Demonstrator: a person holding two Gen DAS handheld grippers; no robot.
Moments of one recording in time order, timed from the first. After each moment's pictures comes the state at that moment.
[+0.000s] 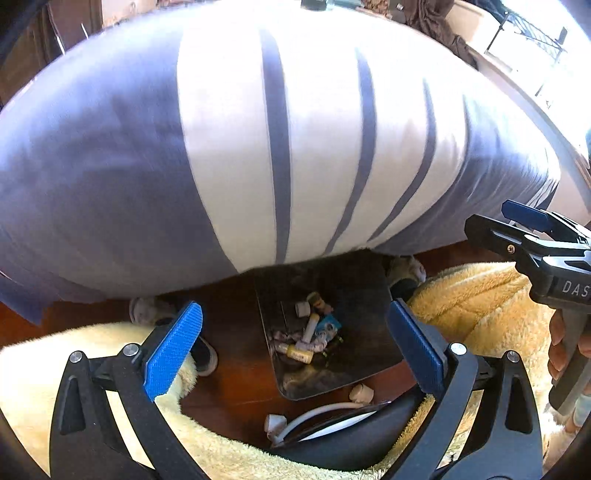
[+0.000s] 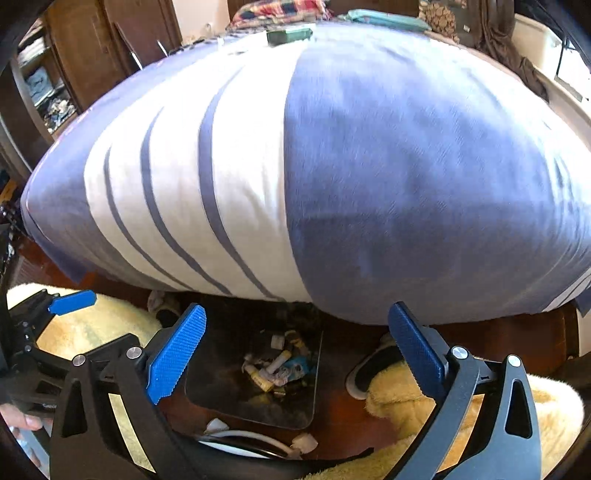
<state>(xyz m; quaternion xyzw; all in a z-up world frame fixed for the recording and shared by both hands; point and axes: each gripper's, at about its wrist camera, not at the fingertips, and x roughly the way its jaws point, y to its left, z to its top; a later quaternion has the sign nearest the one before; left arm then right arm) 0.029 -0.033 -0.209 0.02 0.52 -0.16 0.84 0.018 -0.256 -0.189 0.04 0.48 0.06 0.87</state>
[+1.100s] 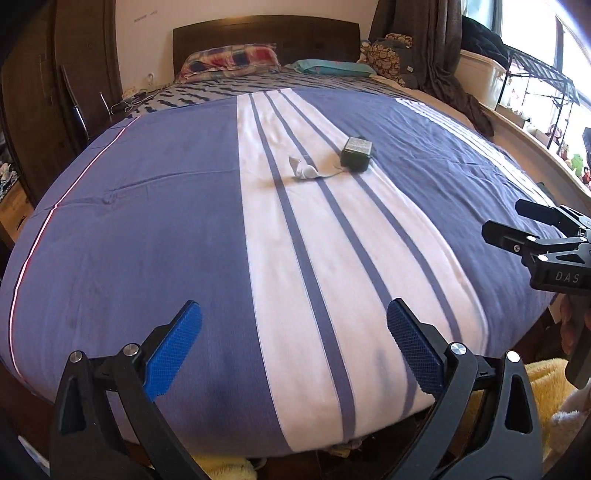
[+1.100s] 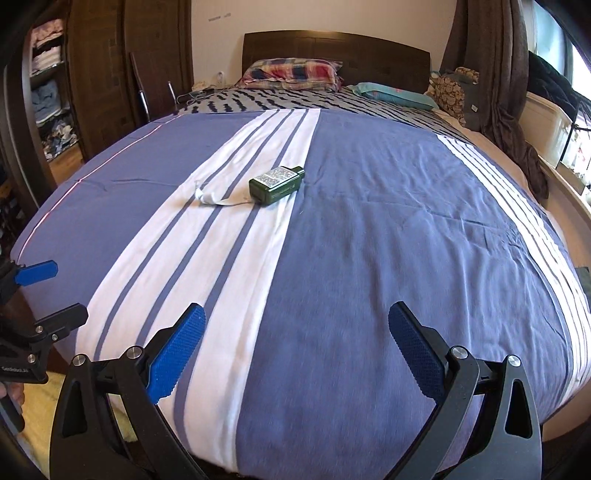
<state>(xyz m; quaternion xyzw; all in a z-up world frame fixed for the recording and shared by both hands) 0.176 -0.016 -0.089 0.05 0.41 -0.12 0.90 0.164 -0.274 -0.076 -0.02 0.39 0.05 0.92</state>
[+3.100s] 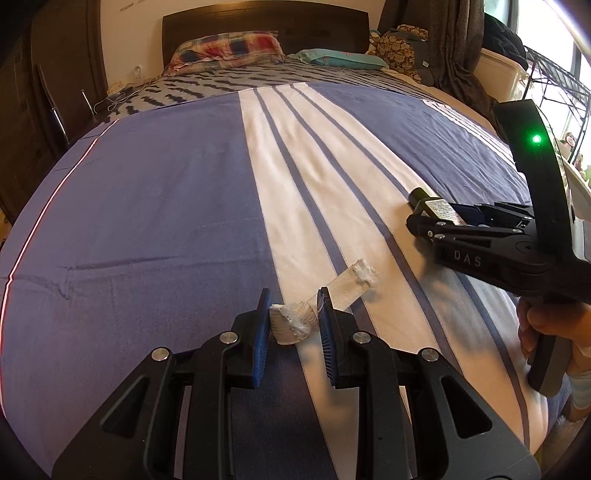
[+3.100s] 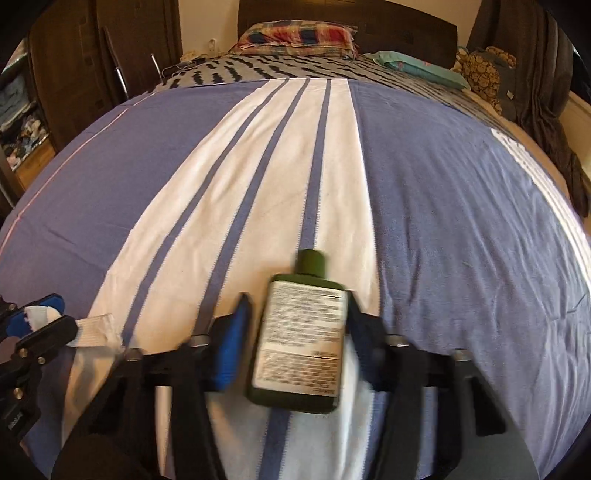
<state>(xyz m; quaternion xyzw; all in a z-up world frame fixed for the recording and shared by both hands) 0.347 0.005 -0.101 0.05 0.42 -0.14 0.89 0.378 -0.198 -0.121 -0.03 0.45 0.05 0.89</state>
